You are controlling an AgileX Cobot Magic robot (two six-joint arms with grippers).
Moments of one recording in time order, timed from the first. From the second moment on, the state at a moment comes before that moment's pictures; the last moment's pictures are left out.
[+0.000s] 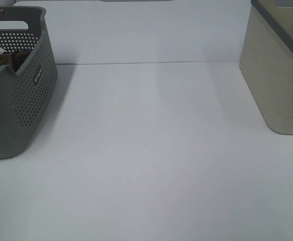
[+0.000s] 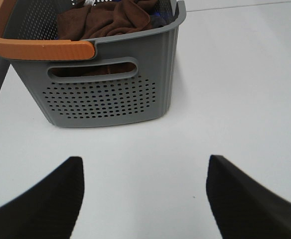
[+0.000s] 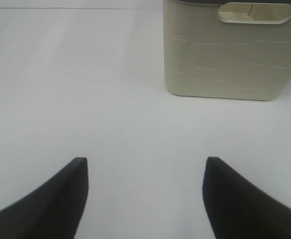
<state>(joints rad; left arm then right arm) -0.01 0.00 -0.50 -0.03 1.05 0.04 -0.05 -0.01 -0.50 0.10 1.07 -0.12</state>
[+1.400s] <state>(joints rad) -0.01 0.00 -0.50 -0.03 1.05 0.04 -0.05 -0.01 -0.50 0.10 1.07 -0.12</state>
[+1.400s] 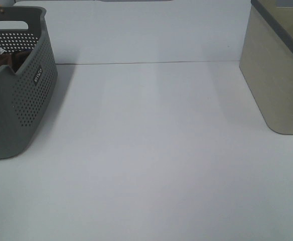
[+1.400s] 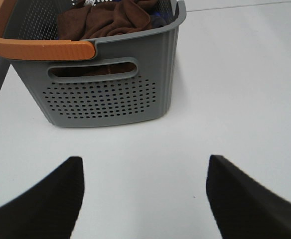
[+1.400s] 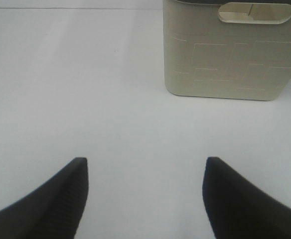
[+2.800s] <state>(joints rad) -0.01 1.14 -0.92 0.05 0.58 0.04 -0.05 -0.01 -0.50 0.10 1.07 -0.12</state>
